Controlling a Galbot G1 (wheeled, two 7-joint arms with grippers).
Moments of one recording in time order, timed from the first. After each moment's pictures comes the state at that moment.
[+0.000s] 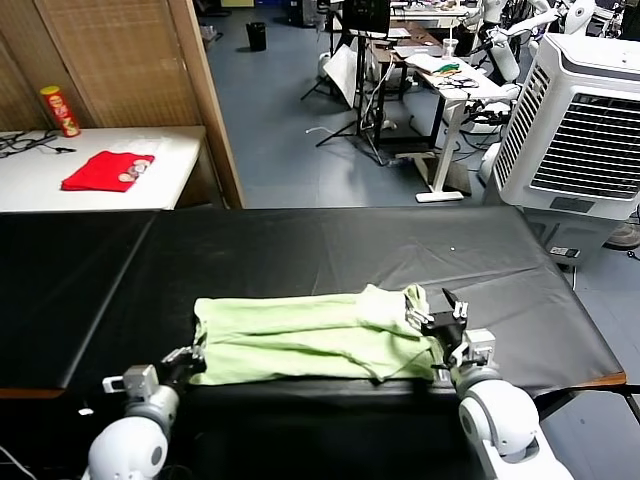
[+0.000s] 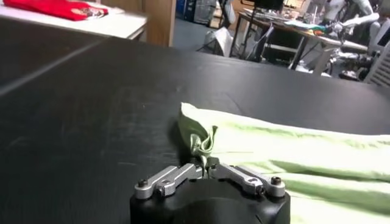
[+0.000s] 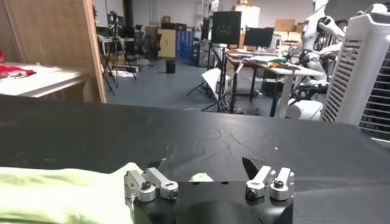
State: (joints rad) left arm 1.46 -1.22 -0.60 -1.98 -0.46 0.43 -0.13; right arm -1.29 1.25 0.46 2.02 0.26 -0.44 0.08
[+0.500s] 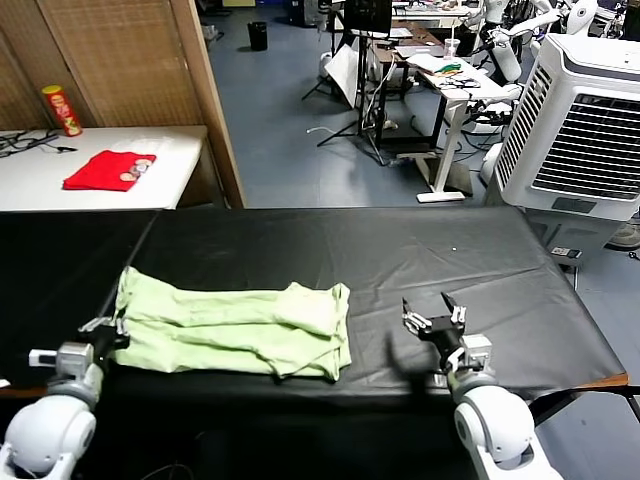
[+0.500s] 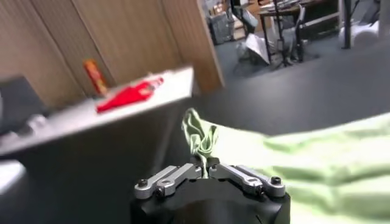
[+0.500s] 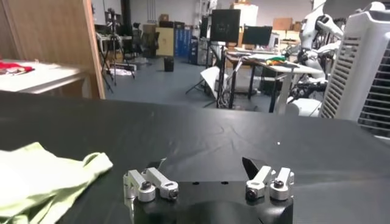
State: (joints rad) left arm 1.48 -0.97 -0.74 -2.00 -0.37 0.42 -0.15; right arm -1.32 1.29 0.45 2.02 0.21 -0.43 0.08
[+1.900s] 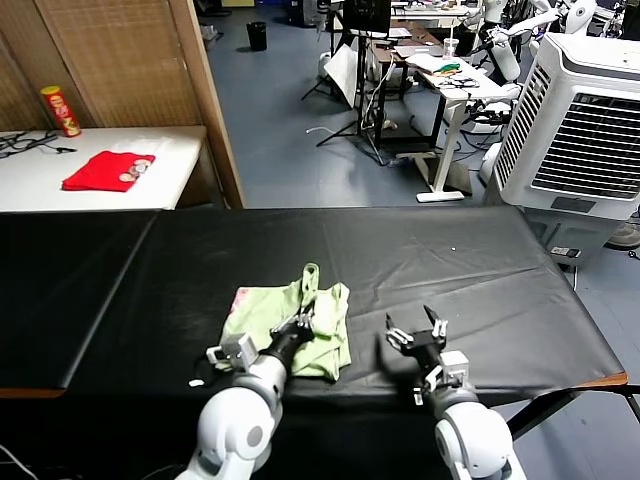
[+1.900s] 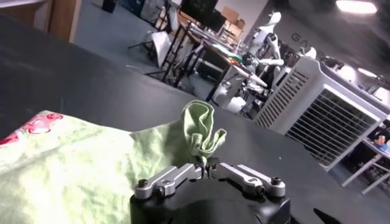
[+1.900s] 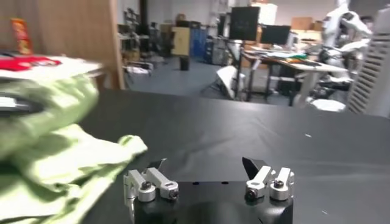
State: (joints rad) left arm 1.28 -1.51 -0.23 -2.07 -0.62 0.52 -0.30; right arm -1.35 1.35 0.40 1.99 0.11 -0.36 0.00
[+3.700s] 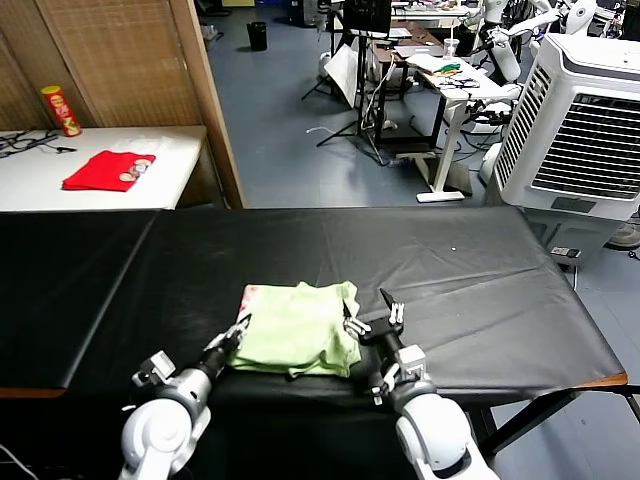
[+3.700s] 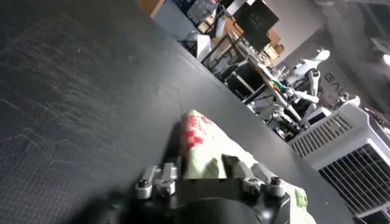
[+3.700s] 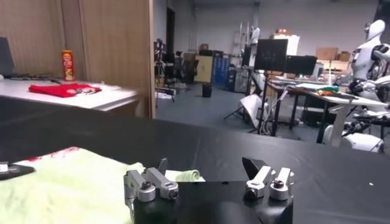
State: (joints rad) left arm 1.36 -1.35 -0.55 -1.94 -0.98 0.44 -0.17; right arm -1.28 1.38 0.24 1.98 0.04 -0.30 0.05
